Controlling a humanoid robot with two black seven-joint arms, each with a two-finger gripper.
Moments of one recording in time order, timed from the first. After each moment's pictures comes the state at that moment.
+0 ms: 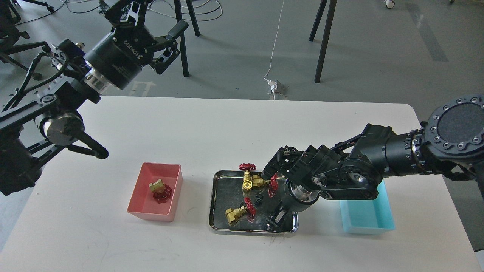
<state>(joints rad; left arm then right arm) -0.85 0.68 -0.51 -1.34 0.22 -0.31 -0.49 1.41 0.00 -0.78 1.12 -1.12 0.36 0.15</state>
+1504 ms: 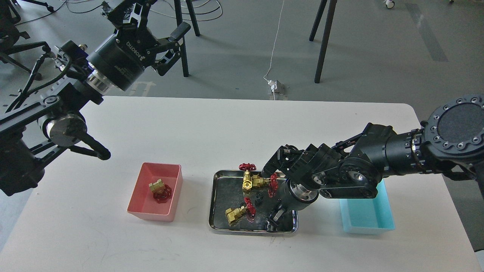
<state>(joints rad) -0.85 0.67 -0.51 -1.34 0.22 -0.31 -0.49 1.44 0.00 -0.78 1.11 -1.11 0.35 0.17</state>
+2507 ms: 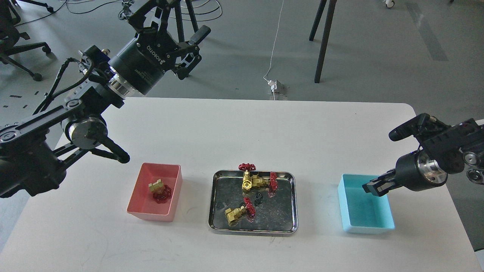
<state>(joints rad) -0.85 0.56 -0.51 -1.34 0.22 -0.29 -0.49 1.51 -0.85 -0.75 1.48 -1.27 0.35 0.18</state>
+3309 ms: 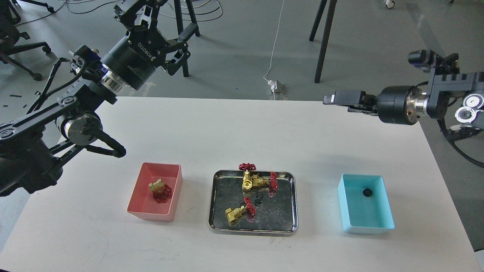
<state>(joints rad) -0.85 0.58 -0.57 -1.22 0.21 -0.30 -0.49 1.40 -0.80 -0.12 1.26 -0.54 0.26 0.18</state>
